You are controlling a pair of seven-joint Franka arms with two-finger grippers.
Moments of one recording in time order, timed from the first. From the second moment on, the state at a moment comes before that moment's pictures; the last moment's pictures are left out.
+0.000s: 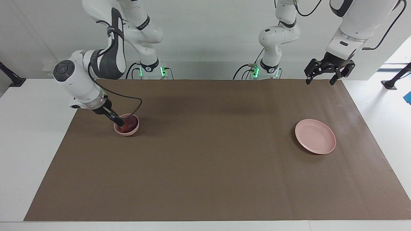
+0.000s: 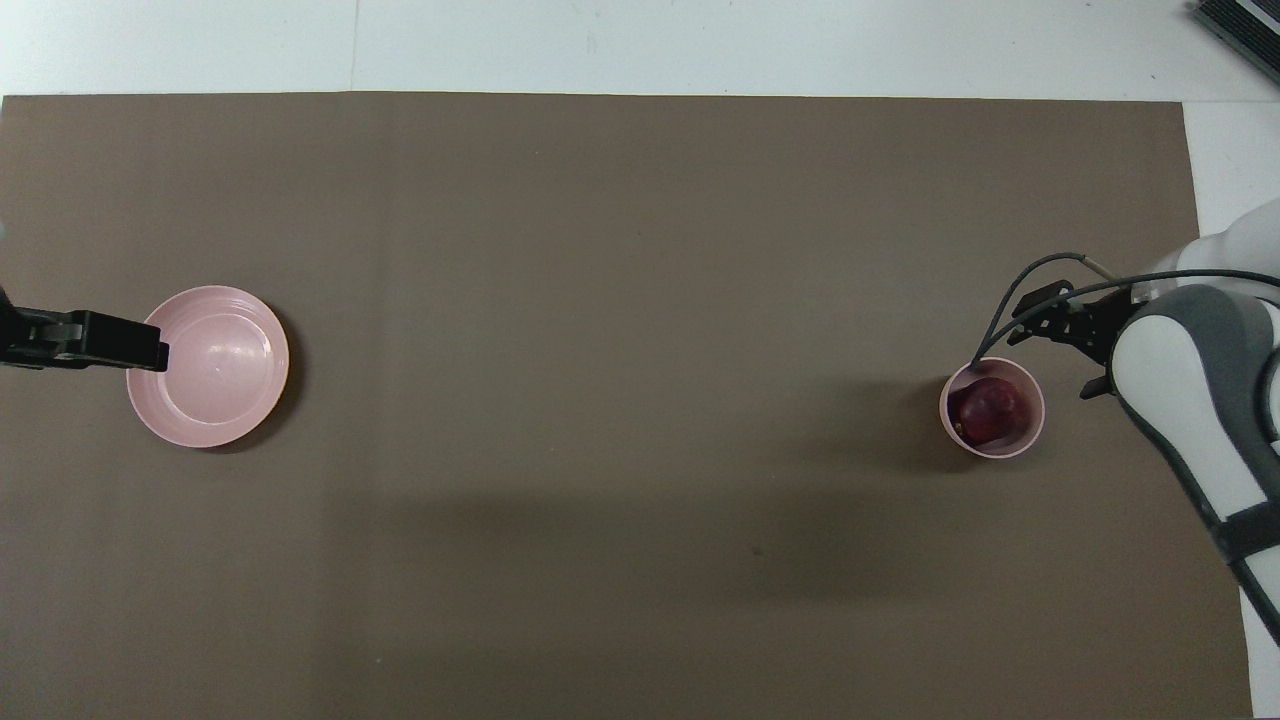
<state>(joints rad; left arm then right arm) 0.26 -0.09 -0.32 -1.62 -0.05 1.55 0.01 -0.15 0.14 0.04 -1.86 0.05 1.89 0.52</state>
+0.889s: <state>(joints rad) 0.26 -0.09 -0.32 -1.61 -0.05 1.53 0.01 -0.11 0.12 0.06 -1.51 -0.06 1.54 0.05</state>
